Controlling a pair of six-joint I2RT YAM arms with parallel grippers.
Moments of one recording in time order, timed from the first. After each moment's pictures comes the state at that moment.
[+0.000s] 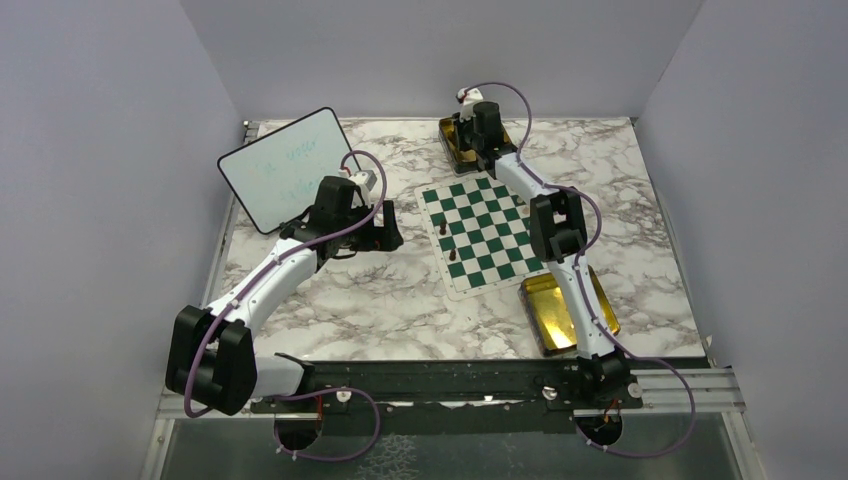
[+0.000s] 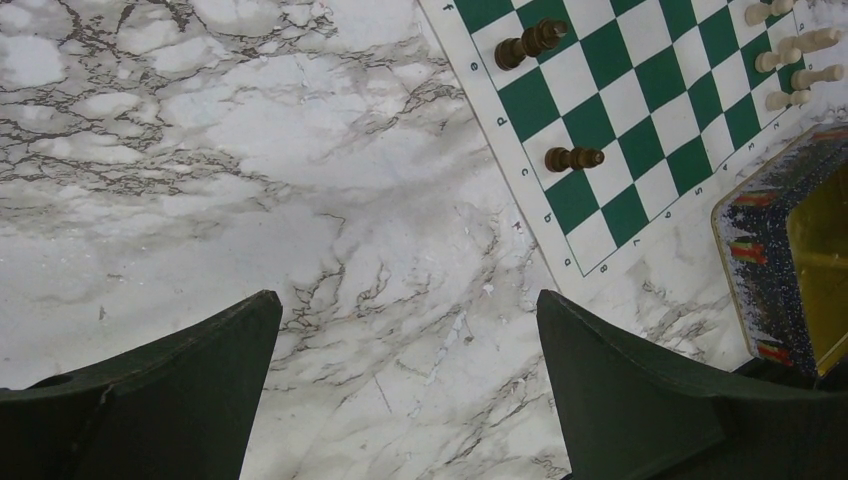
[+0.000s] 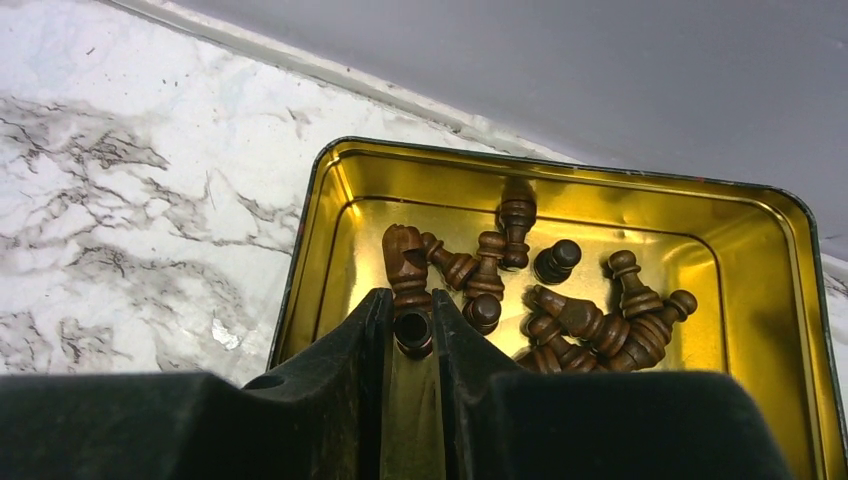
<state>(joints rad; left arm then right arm) -0.37 1.29 0.89 -0.35 0.24 -0.33 0.35 2.71 2.34 0.03 -0.06 -0.06</state>
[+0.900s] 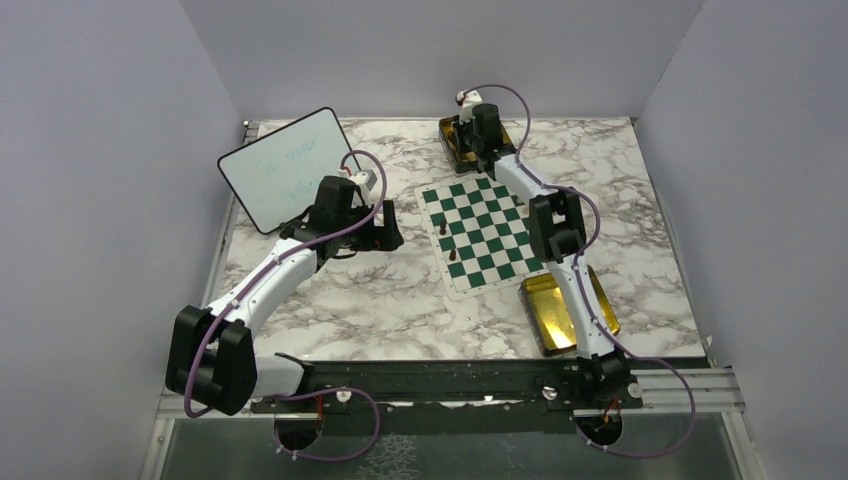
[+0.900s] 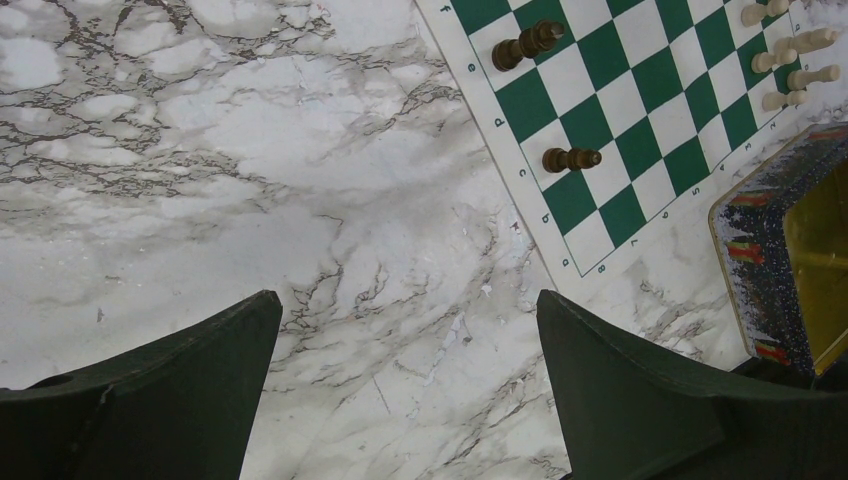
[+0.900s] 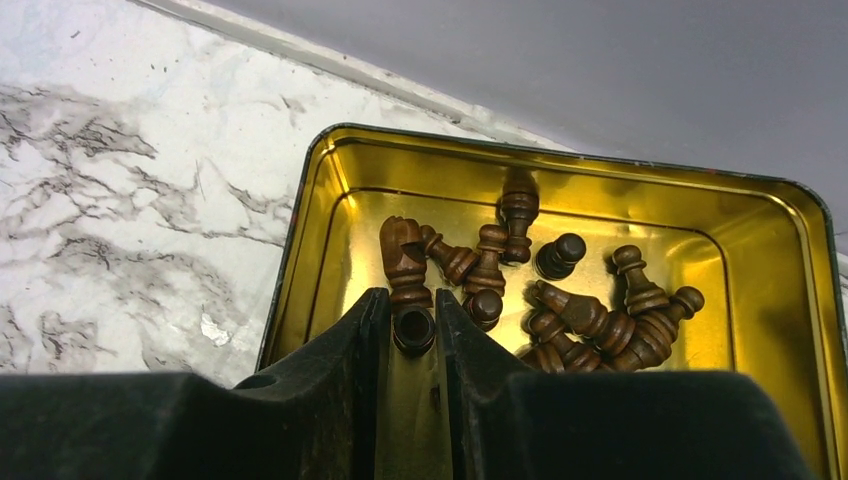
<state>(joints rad) -0.37 1.29 0.89 -0.35 0.24 -0.33 0.35 2.71 2.34 0.04 -0.06 -0.07</state>
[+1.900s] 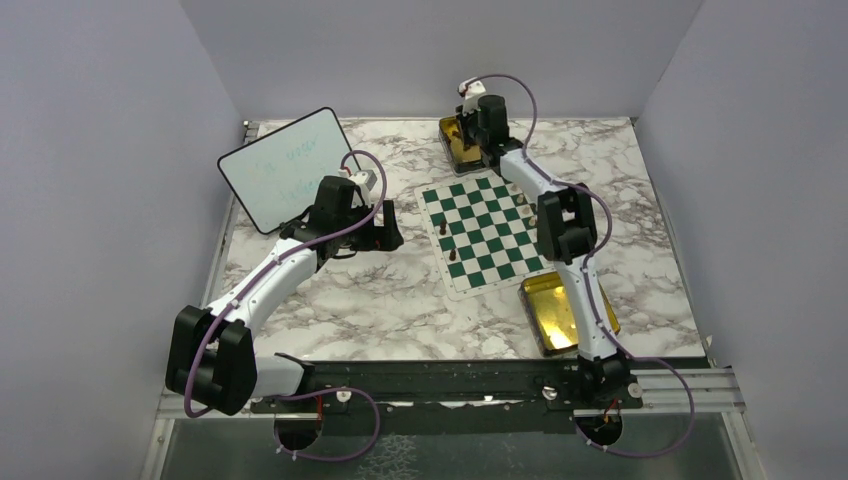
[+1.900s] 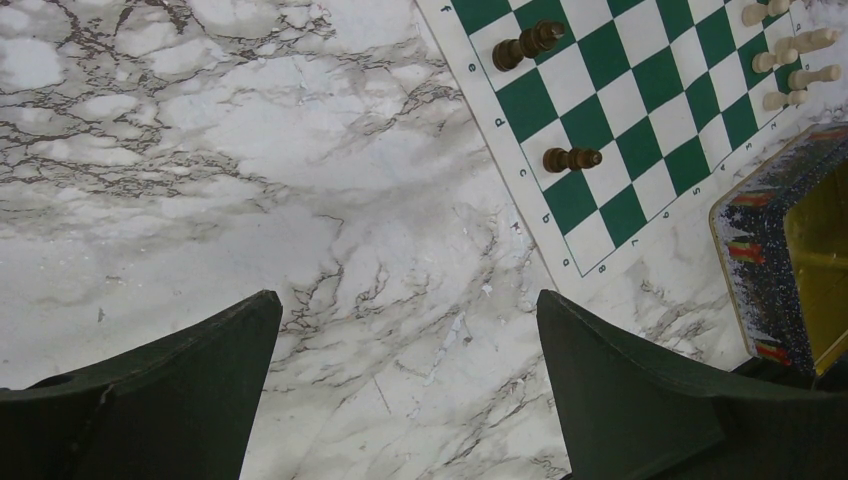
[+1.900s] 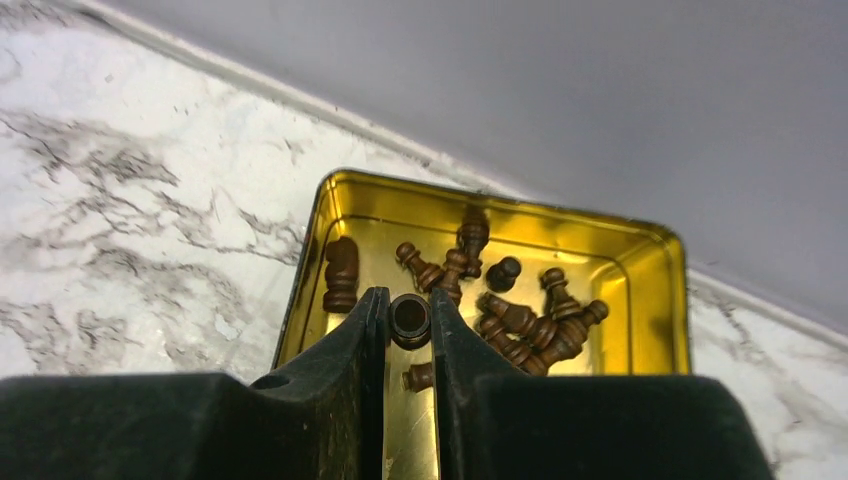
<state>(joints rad) -0.37 1.29 0.89 -0.35 0.24 -0.33 0.35 2.60 2.21 0.09 -0.04 -0.14</state>
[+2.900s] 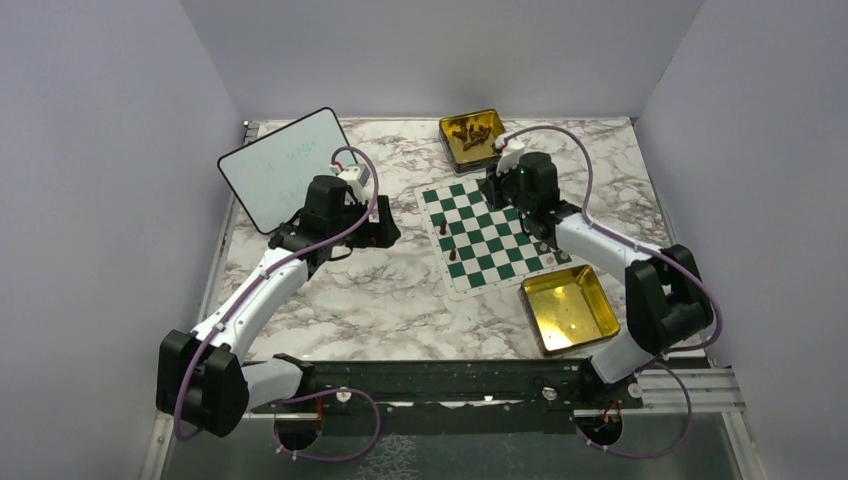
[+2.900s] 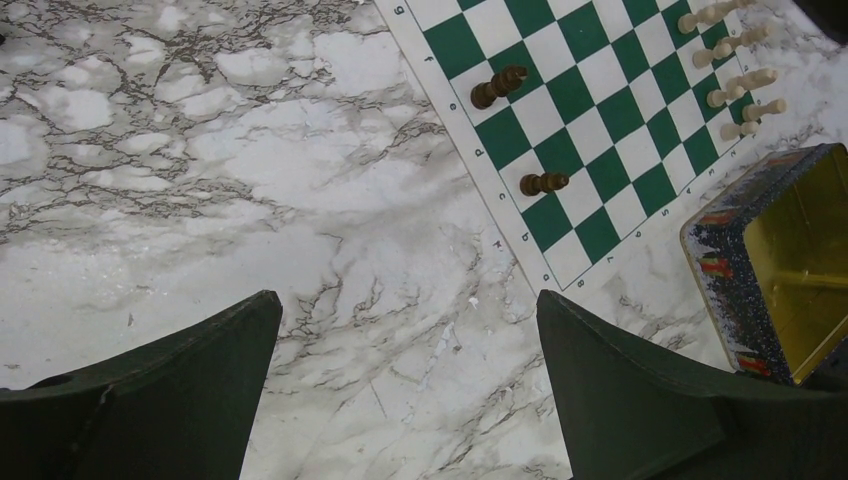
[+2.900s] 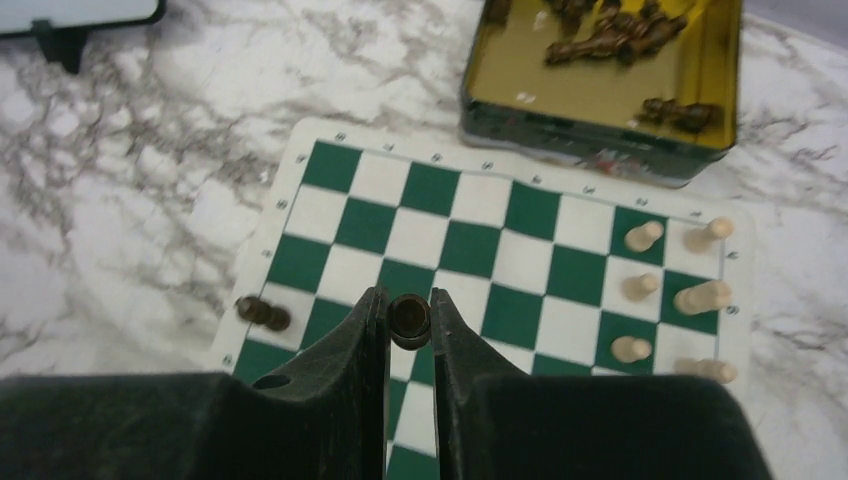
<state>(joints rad) -0.37 1.19 0.89 -0.35 0.22 -0.33 0.41 1.63 1.05 0.23 -0.11 -0.04</state>
